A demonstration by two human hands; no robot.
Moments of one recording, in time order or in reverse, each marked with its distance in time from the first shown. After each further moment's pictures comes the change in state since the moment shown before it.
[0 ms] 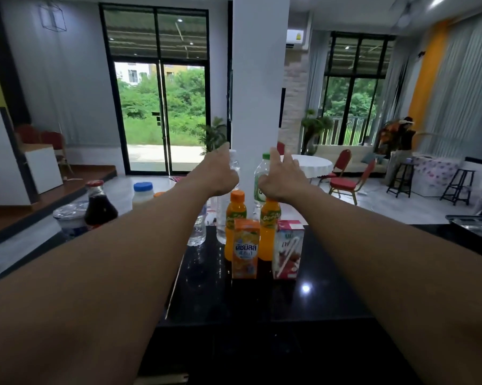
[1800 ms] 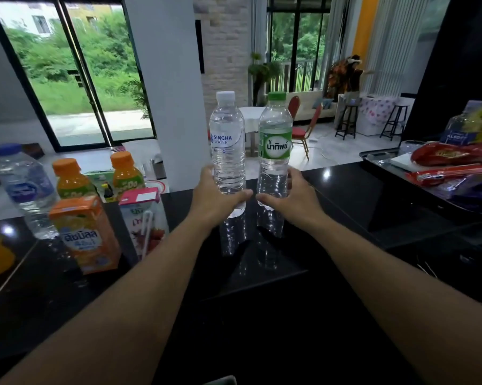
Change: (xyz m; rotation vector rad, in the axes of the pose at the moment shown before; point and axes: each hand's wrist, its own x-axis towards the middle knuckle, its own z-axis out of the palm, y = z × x) left_hand -0.018 0.137 0.255 -0.620 -0.110 -0.142; right_hand -0.076 0.302 0.040 0.591 0.167 0.218
